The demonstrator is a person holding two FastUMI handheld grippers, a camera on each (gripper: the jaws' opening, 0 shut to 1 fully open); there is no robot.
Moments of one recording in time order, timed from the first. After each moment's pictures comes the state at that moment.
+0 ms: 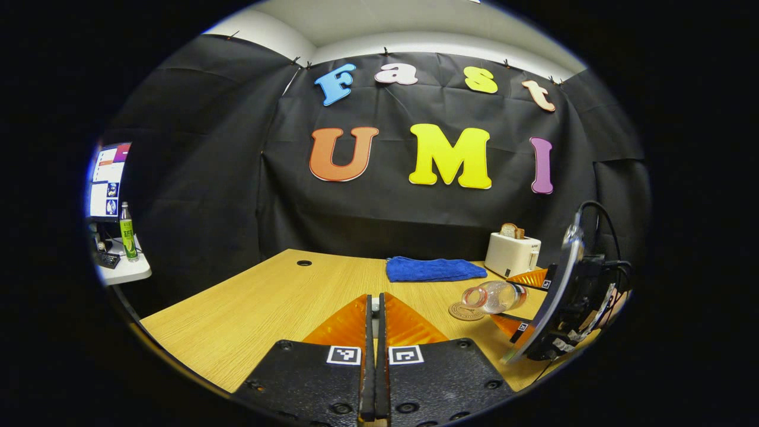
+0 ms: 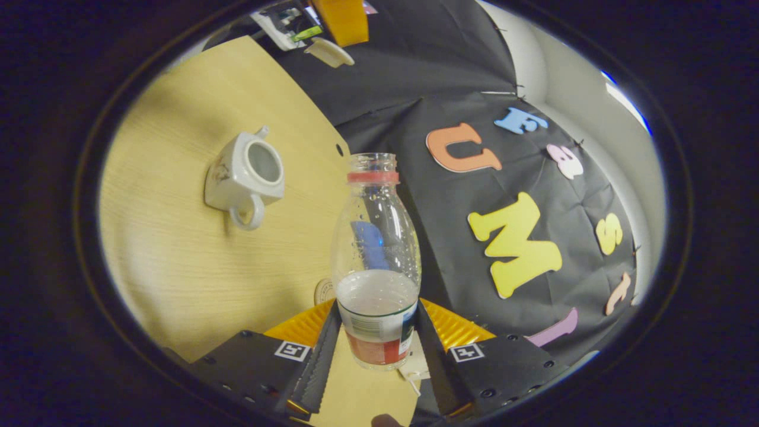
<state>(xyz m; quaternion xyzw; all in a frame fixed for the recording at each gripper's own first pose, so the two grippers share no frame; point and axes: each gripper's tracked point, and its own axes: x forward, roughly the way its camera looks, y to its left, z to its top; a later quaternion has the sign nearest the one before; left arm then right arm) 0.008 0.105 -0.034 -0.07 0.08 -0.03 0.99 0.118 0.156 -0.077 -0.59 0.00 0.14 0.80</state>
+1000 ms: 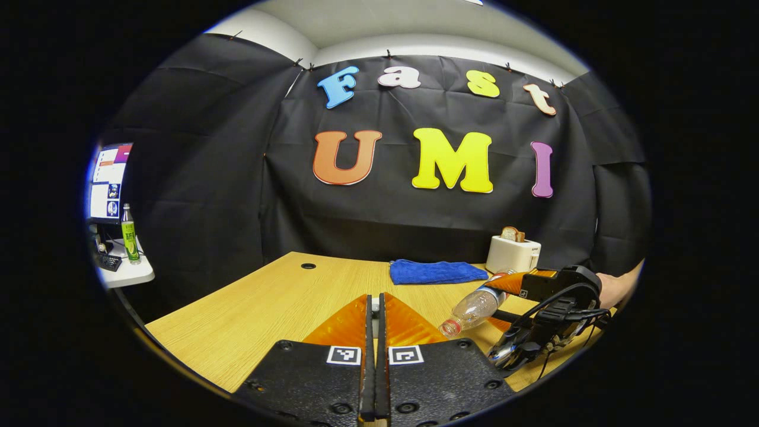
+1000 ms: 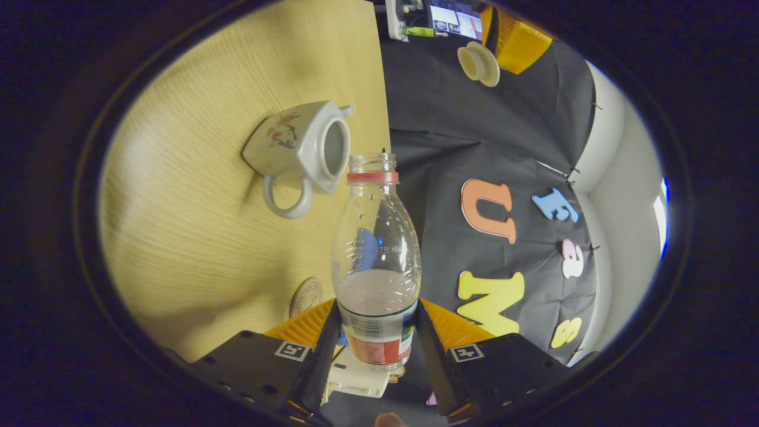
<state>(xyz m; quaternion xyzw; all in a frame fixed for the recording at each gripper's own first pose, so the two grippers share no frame) 0.003 0.123 -0.026 -0.07 0.07 -0.03 0.99 0.117 0.190 -0.069 -0.75 -0.07 0.13 0.64</state>
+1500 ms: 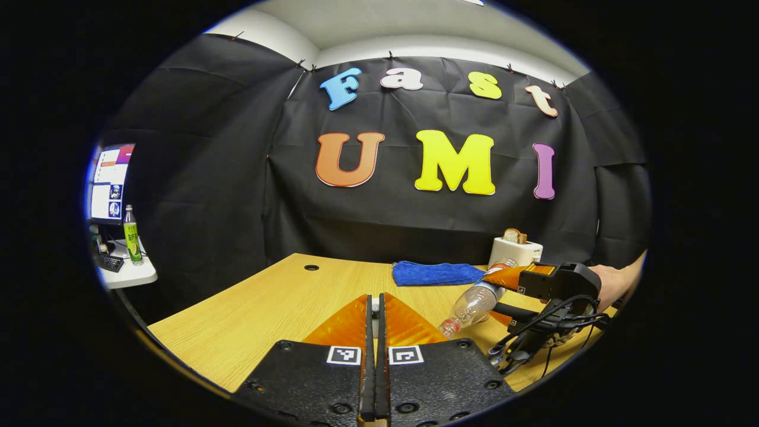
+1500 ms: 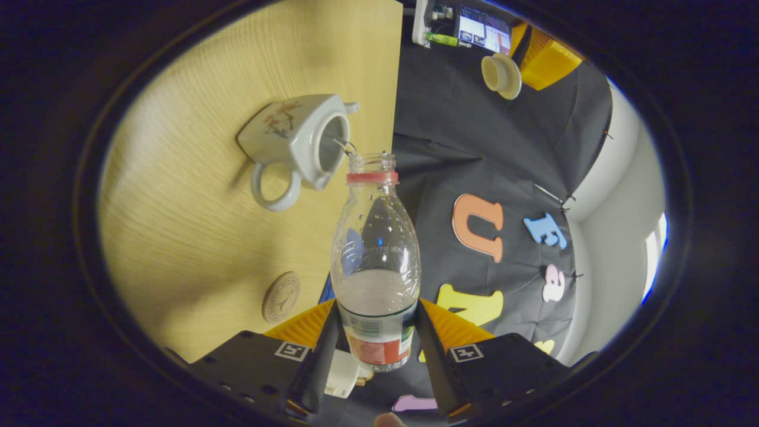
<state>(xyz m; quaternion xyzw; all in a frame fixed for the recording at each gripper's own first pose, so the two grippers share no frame) 0.001 0.129 -0.022 -0.07 0.07 -0.02 1.00 0.121 0.196 -0.050 -0.79 -0.10 0.12 0.60</state>
